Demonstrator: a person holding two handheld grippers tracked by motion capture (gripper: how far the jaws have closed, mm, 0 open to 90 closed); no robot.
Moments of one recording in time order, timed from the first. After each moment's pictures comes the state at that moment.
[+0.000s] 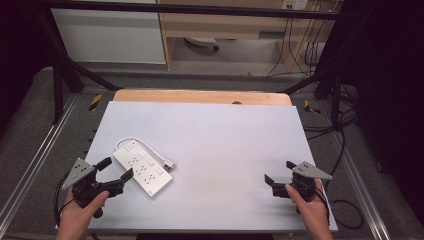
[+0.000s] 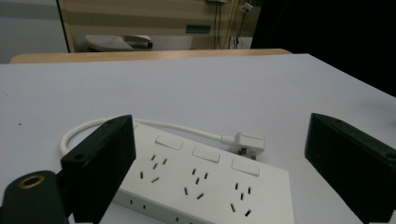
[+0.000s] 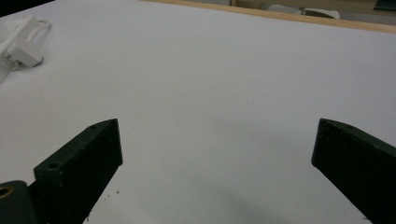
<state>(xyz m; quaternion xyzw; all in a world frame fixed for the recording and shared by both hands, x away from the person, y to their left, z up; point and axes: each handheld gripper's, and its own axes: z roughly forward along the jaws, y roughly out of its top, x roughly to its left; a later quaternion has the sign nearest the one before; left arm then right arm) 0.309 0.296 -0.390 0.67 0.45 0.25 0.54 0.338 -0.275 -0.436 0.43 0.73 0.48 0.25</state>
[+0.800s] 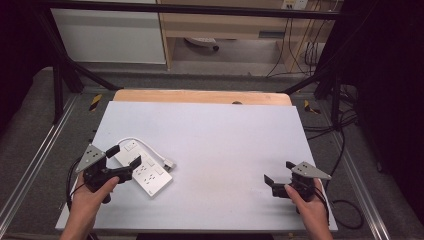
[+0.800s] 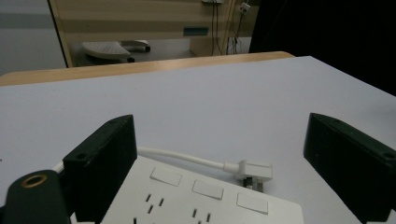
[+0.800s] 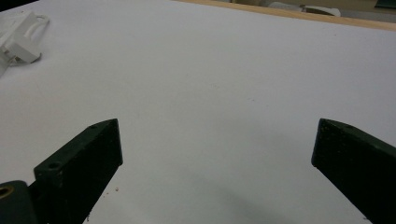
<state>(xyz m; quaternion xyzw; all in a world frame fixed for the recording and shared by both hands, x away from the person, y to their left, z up) 0.342 0.279 -0.381 0.68 0.44 0.26 0.53 0.339 -0.274 -0.437 0.43 0.73 0.47 0.24</state>
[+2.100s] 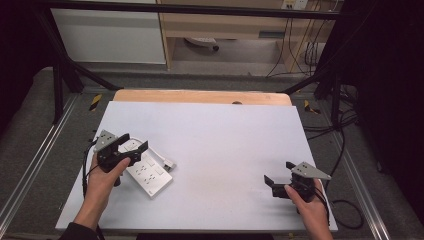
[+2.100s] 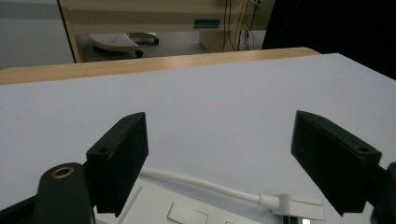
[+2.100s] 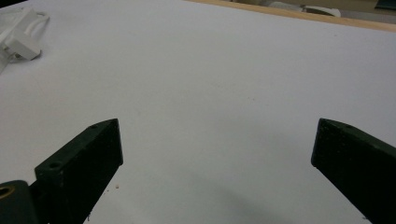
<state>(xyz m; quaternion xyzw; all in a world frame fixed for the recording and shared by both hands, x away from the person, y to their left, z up) 0.398 0.271 -0.397 0.68 0.45 0.26 0.51 0.338 -0.273 -0.437 0.43 0.73 0.47 0.25</state>
